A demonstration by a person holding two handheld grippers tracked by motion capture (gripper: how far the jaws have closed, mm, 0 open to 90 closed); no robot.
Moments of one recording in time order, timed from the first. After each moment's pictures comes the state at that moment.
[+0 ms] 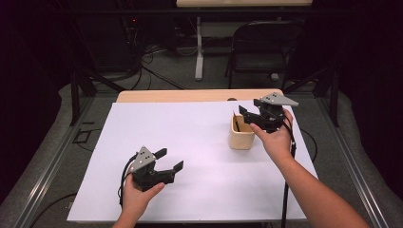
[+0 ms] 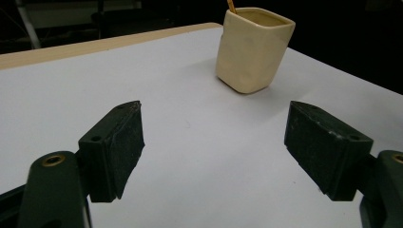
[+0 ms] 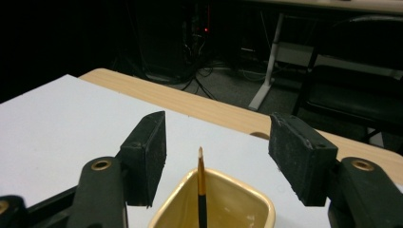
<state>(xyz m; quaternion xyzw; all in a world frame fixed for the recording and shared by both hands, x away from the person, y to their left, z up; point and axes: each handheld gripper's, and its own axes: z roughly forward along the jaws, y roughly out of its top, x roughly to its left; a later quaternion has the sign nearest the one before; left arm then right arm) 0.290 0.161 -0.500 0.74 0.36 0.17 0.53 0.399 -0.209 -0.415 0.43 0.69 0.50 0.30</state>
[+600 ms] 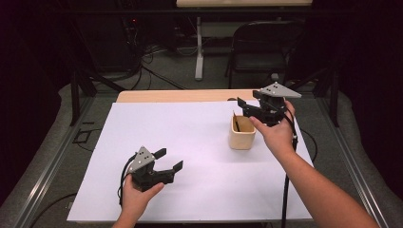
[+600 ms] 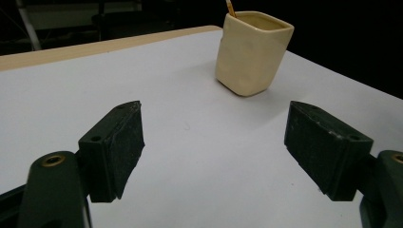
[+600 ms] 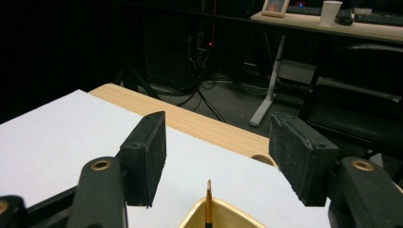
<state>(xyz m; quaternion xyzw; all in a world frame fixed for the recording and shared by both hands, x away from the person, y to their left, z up) 0.289 0.162 -0.498 0.74 0.37 0.17 0.54 0.395 -0.201 -0.382 0.41 0.69 0.51 0.32</state>
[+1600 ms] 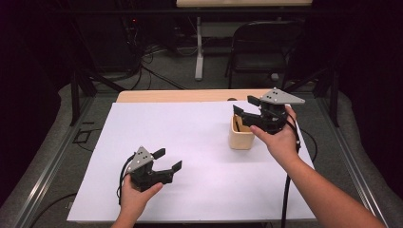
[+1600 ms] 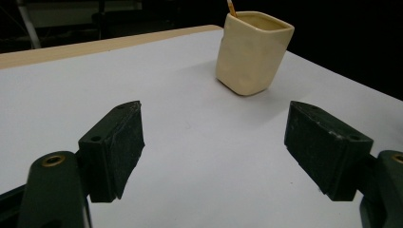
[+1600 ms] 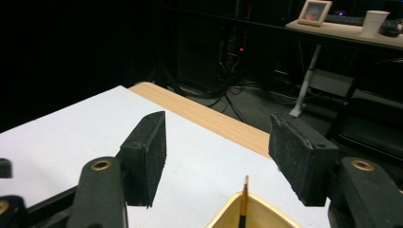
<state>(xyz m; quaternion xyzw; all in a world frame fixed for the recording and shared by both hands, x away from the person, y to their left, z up) 0.289 0.165 -0.497 0.74 0.37 0.17 0.54 0.368 -0.198 -0.378 0.36 0.71 0.53 0.28</state>
